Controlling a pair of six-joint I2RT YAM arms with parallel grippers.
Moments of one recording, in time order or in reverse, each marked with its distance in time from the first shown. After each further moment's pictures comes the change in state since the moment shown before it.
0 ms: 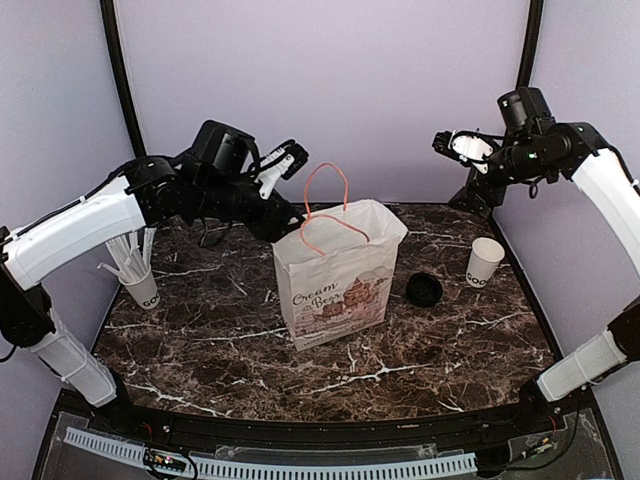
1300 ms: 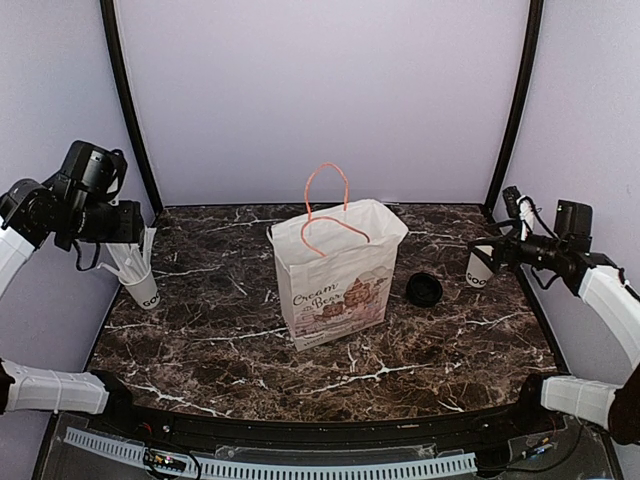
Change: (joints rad) left arm 0.377 -0.509 -0.201 -0.517 -0.445 -0.460; right arm -0.508 -0.443 -1.016 0.848 -0.728 0.558
